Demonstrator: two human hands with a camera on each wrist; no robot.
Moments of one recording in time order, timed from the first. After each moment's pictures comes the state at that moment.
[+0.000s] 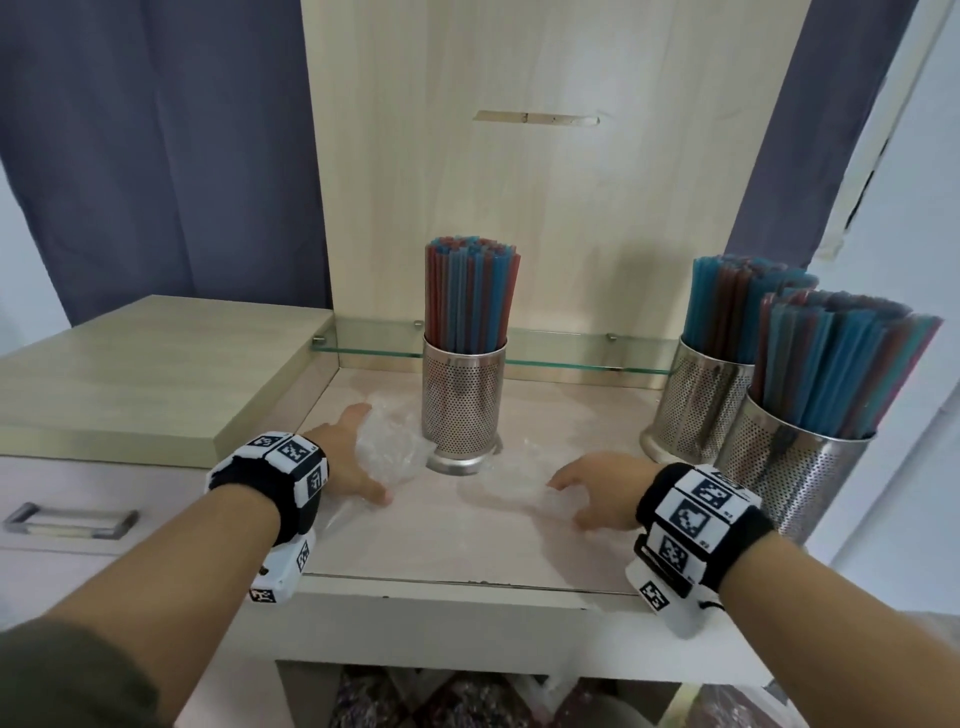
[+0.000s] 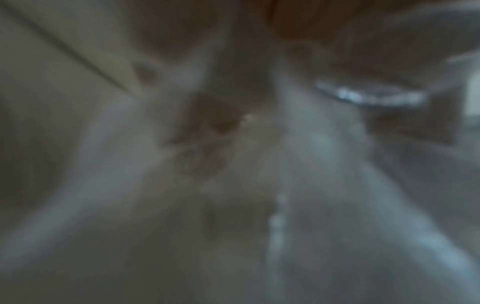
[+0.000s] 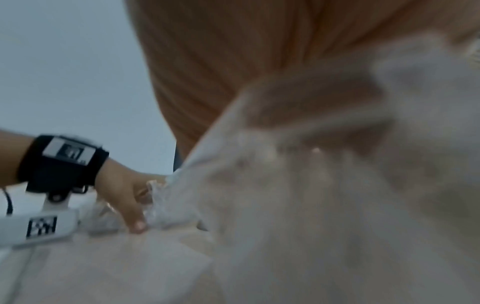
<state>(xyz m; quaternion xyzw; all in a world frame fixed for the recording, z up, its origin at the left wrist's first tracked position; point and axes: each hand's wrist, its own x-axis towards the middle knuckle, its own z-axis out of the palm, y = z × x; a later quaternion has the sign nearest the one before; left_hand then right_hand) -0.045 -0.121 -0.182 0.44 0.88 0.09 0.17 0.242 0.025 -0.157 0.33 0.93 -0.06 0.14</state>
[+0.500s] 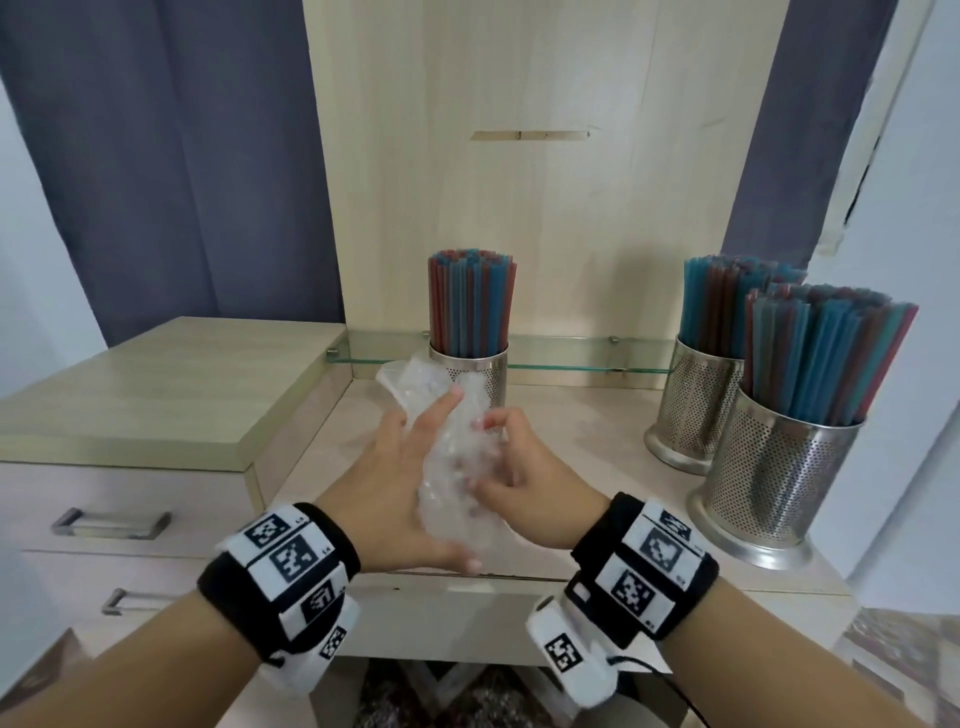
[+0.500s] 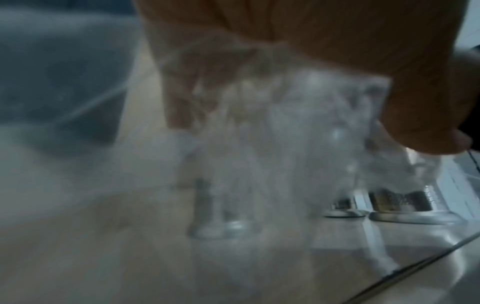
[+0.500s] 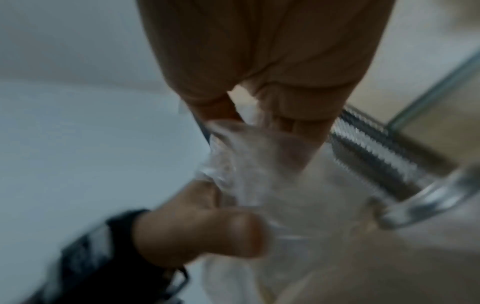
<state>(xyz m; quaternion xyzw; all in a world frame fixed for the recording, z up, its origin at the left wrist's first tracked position) 0.072 -0.185 -0.144 0.62 0.75 0.22 0.05 0.213 -0.067 -0.152 0.14 0.82 -0.51 -0.21</state>
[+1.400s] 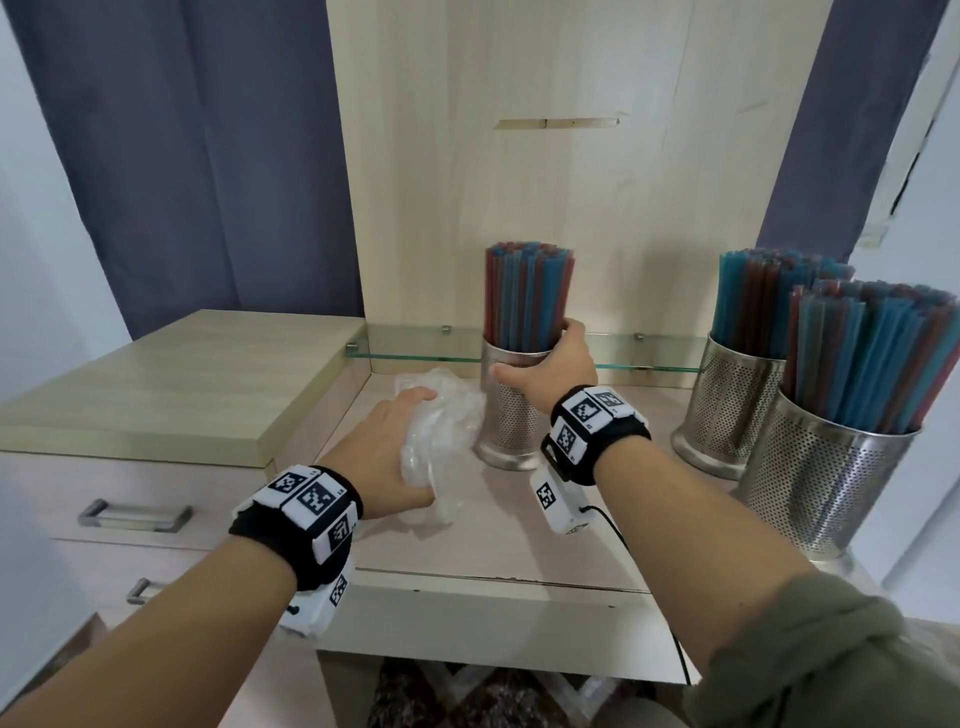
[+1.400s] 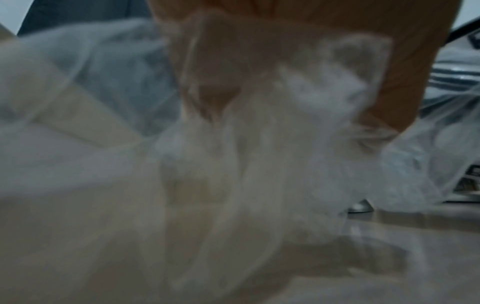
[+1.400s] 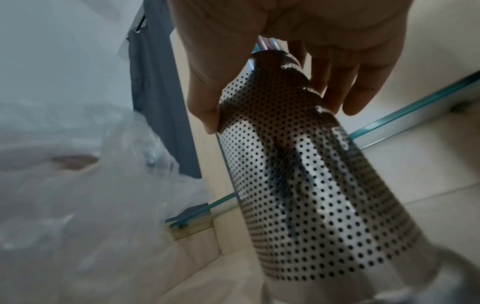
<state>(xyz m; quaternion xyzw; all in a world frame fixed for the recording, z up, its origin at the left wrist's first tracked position) -0.004 -0.153 -0.170 0.57 0.78 0.24 0.04 0.137 0.042 -0.130 0.38 0.75 -0.36 -0.41</state>
